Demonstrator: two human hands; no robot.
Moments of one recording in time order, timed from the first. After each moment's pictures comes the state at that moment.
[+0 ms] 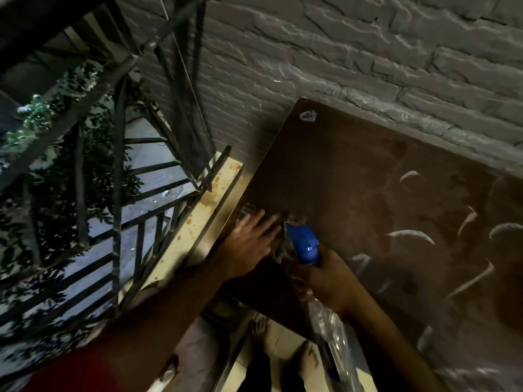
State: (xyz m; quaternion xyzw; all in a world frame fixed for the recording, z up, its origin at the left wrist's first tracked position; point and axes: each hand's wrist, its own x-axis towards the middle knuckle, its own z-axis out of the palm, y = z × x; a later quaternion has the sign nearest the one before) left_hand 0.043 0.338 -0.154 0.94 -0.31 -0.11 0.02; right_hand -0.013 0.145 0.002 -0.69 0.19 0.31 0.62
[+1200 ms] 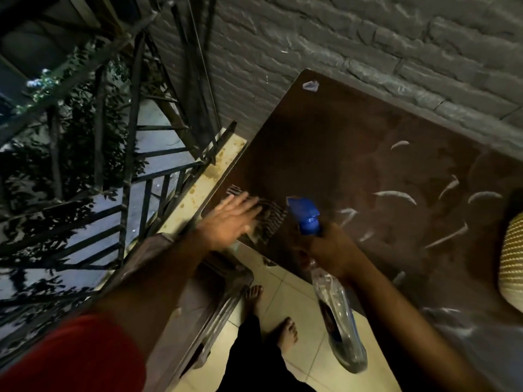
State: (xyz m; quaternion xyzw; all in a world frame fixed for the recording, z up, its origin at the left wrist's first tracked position) left_hand -0.037 0.367 -0.146 0.95 -0.26 -0.13 0.07; right_hand -0.084 0.121 0.036 -0.78 0.11 0.34 0.52
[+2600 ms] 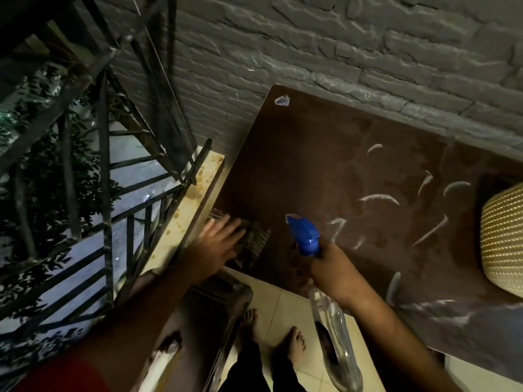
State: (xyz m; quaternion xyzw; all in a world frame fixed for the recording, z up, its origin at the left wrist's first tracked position) left_hand -0.017 0.397 -0.154 0.93 -0.33 -0.12 0.02; right_hand -0.082 0.136 0.046 -0.74 0.20 0.28 0.57
